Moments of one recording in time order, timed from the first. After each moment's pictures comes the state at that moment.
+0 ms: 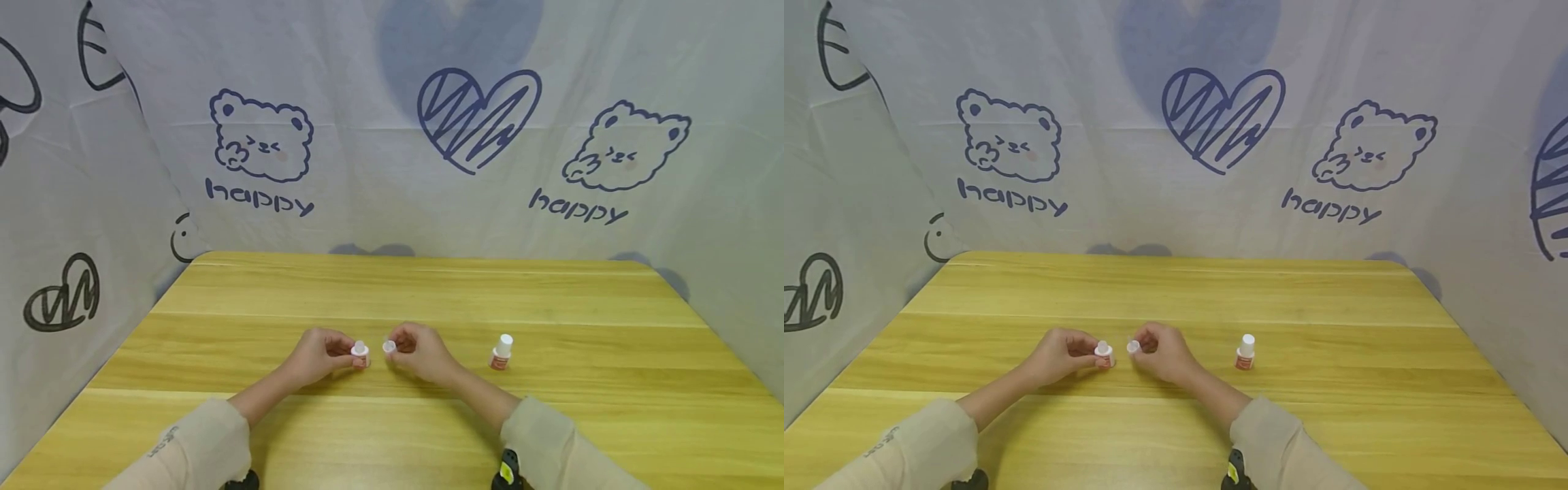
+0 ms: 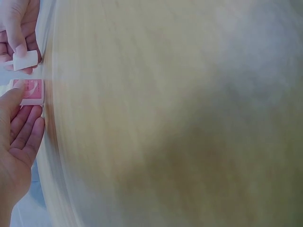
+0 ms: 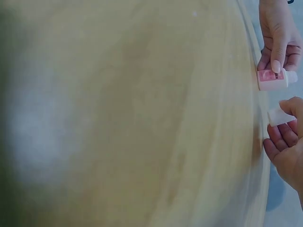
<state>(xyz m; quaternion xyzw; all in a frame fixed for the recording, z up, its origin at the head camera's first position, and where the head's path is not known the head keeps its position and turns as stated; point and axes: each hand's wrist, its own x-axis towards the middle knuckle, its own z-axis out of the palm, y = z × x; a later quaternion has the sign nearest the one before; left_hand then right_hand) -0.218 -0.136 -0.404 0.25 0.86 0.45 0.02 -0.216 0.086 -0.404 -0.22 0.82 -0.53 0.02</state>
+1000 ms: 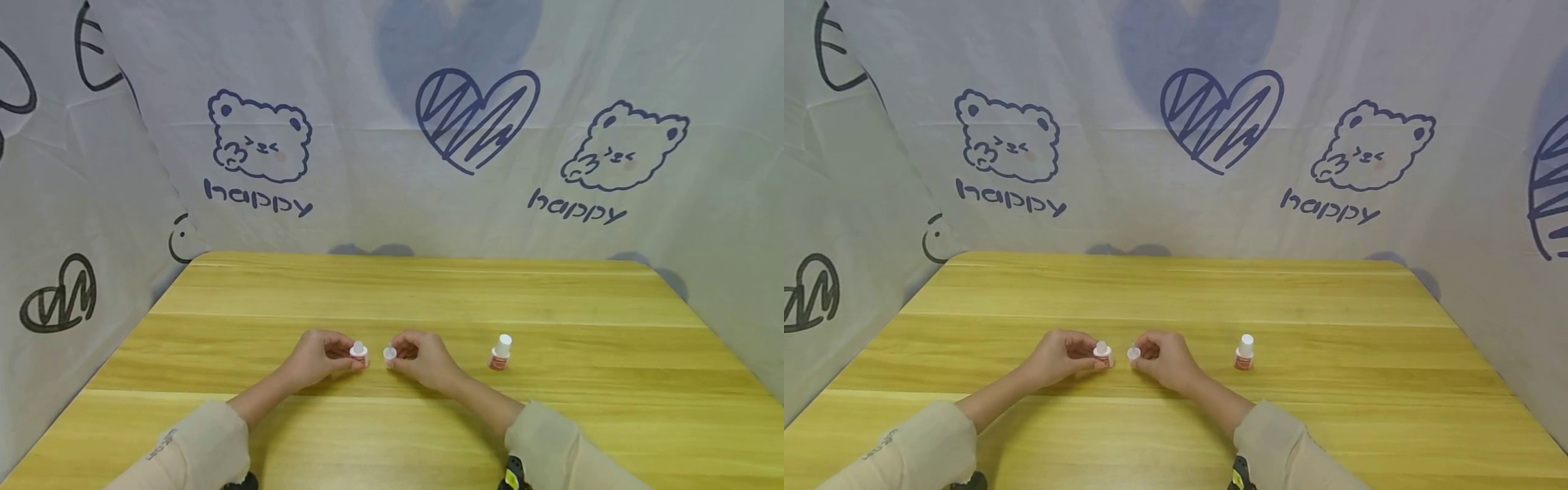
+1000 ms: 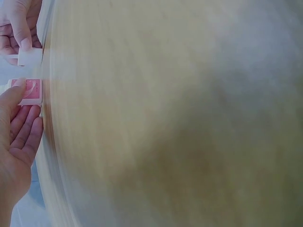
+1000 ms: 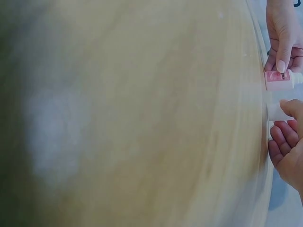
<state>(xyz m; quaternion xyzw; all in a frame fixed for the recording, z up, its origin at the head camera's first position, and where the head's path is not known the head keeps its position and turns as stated) -0.219 -0.137 -0.407 0.25 0.85 0.46 0.03 -0.211 0.093 -0.410 -0.24 0.83 -0.51 0.01</state>
